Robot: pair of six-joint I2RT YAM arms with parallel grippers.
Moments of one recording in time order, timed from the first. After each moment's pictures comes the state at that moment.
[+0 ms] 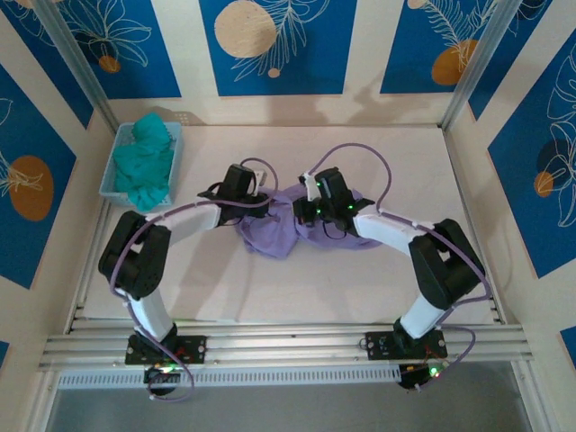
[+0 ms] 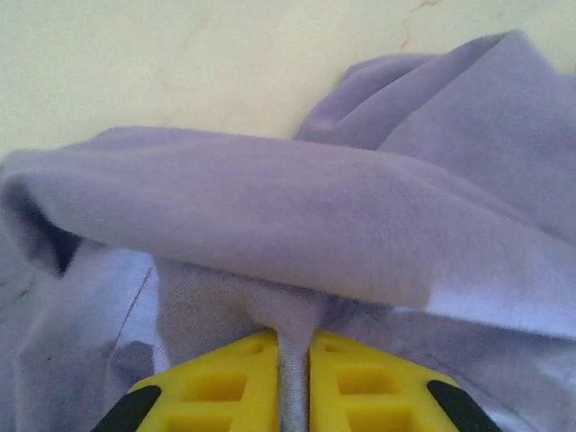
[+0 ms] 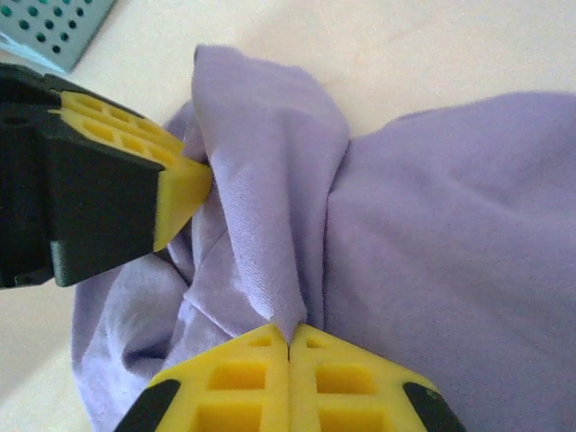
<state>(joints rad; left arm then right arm) -0.51 1.74 1.09 -0.15 0.14 -0.28 0.55 1.61 0.97 -0.06 -0.24 0.29</state>
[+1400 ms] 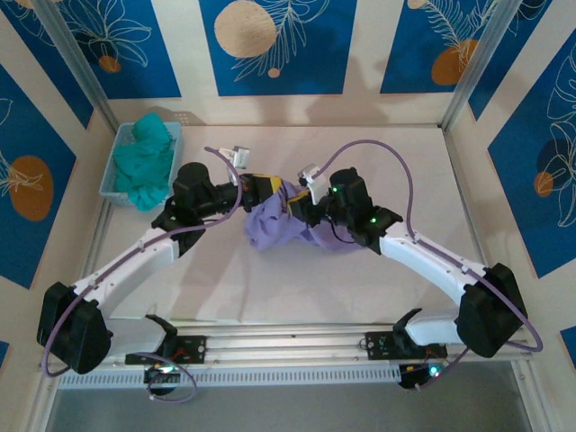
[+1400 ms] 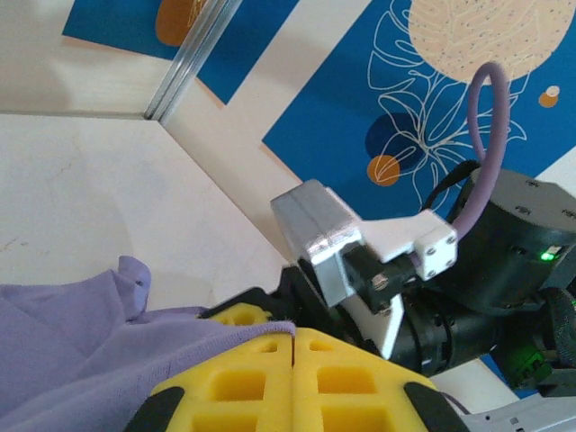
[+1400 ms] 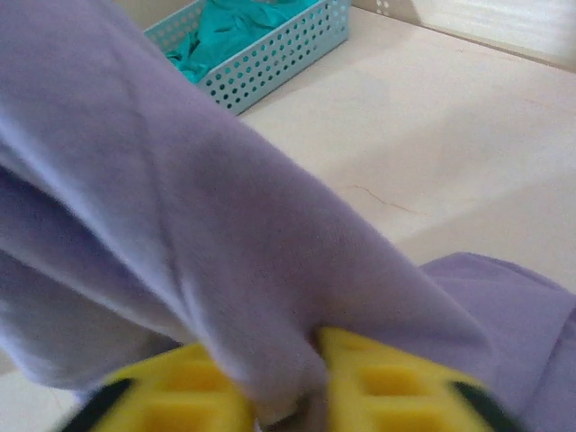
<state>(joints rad) -0.54 1.24 0.92 0.25 0.62 -0.62 0.63 1.29 0.93 -0.10 -0.29 0.07</state>
